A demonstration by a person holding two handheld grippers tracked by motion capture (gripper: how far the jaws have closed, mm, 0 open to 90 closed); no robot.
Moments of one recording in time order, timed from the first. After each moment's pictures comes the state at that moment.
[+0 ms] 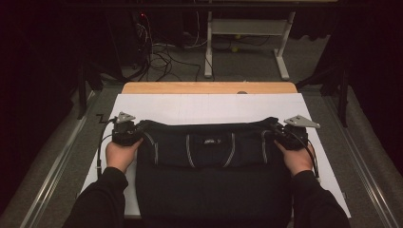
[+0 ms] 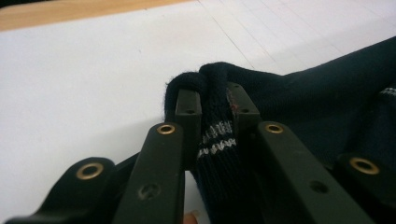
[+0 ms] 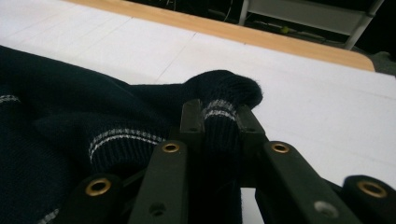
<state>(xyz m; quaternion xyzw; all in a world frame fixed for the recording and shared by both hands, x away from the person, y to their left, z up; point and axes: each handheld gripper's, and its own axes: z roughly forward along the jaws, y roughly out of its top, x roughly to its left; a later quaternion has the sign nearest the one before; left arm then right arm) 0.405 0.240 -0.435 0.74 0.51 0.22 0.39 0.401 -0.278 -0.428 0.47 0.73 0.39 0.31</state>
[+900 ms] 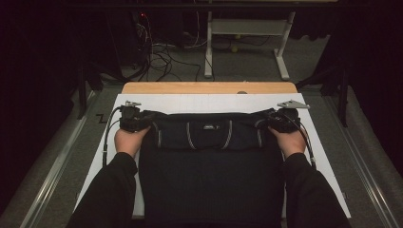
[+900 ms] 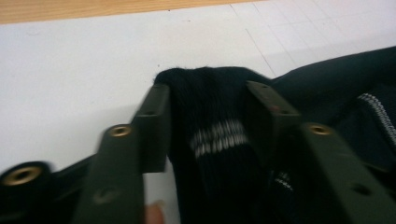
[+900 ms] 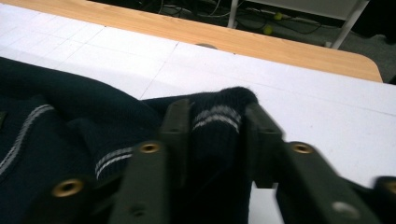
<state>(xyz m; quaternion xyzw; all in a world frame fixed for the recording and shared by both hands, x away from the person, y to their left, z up) 0.449 0.233 -0.436 0.71 0.56 0.20 0.37 0.452 -0.269 -0.423 0.50 0.72 0.37 0.30</state>
